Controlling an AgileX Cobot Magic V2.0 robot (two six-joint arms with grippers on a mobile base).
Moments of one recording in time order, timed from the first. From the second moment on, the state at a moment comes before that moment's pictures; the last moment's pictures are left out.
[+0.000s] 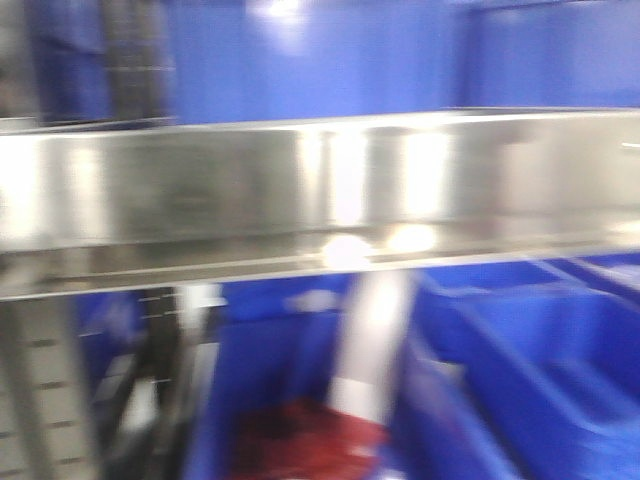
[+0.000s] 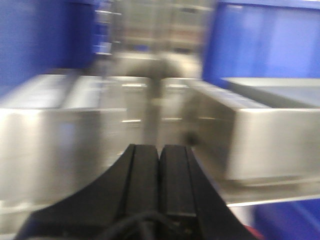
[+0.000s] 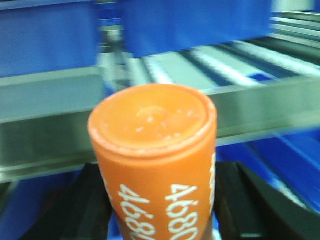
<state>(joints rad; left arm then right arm) -0.12 -0.01 0.03 0.00 0.05 -0.08 0.02 -0.02 -0.50 -0.12 0.79 0.21</state>
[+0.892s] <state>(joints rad) -0.12 -0.01 0.03 0.00 0.05 -0.08 0.02 -0.02 -0.50 -0.12 0.79 0.21</state>
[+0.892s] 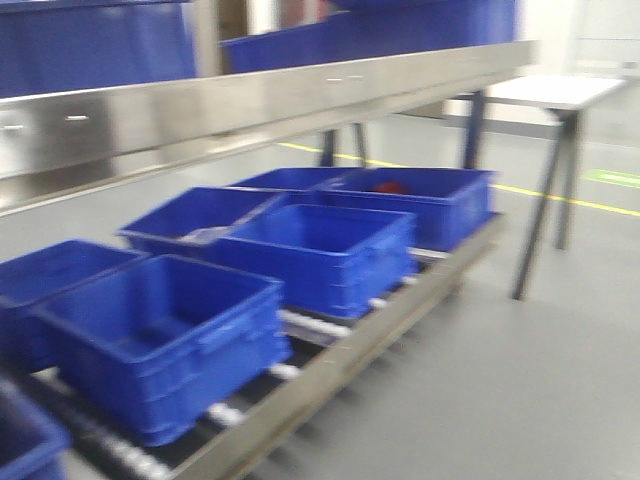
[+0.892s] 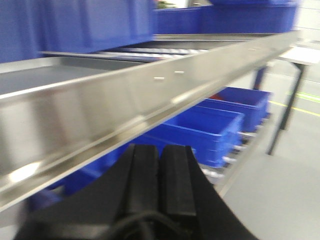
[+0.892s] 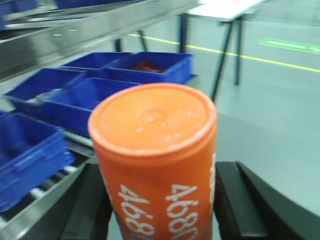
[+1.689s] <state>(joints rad) -0.12 -0.01 0.03 0.00 0.05 -0.08 0.02 -0.02 -0.50 -0.12 0.79 0.21</state>
